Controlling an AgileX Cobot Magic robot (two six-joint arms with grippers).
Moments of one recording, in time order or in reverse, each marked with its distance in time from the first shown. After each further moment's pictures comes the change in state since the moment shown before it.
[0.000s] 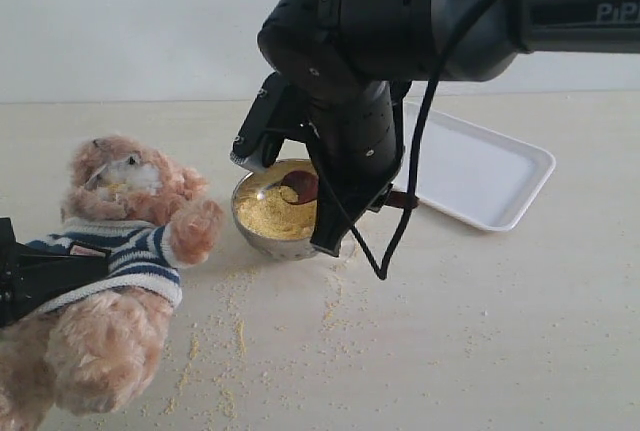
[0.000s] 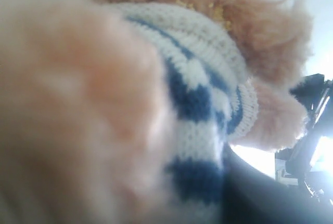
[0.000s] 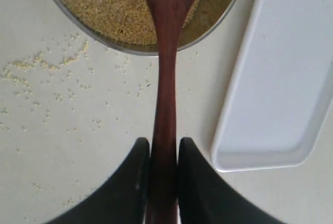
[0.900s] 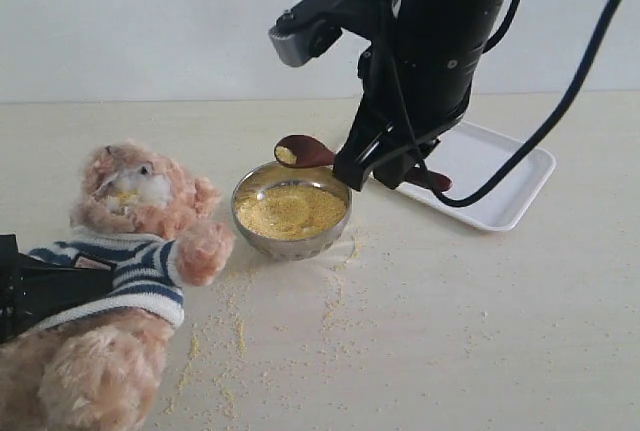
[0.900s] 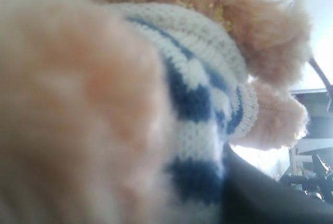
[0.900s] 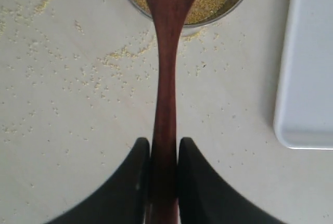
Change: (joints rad) left arm 0.000 0.000 0.000 0.053 0.000 0.050; right arm -0.146 -0.225 0.000 0.418 0.108 -0.151
